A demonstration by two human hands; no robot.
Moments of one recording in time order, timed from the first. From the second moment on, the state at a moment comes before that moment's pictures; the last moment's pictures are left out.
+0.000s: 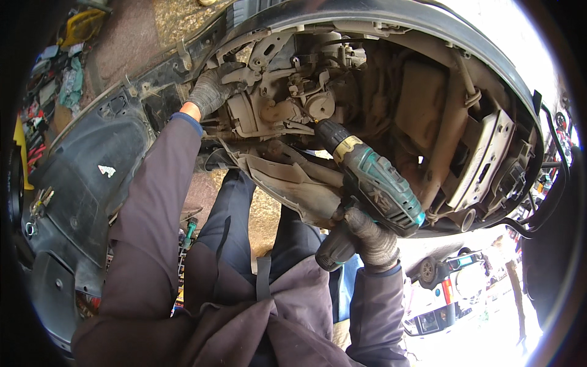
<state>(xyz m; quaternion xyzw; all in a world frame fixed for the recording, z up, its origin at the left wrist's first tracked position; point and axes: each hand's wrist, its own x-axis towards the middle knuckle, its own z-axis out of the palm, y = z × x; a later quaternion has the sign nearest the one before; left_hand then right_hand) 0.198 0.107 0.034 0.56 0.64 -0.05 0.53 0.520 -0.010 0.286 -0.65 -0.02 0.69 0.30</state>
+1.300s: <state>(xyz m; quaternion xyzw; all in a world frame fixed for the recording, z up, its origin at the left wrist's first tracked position) 0.101 -0.015 0.058 0.44 0.78 0.17 0.40 0.644 -0.021 0.384 -0.53 -0.29 0.65 0.45</state>
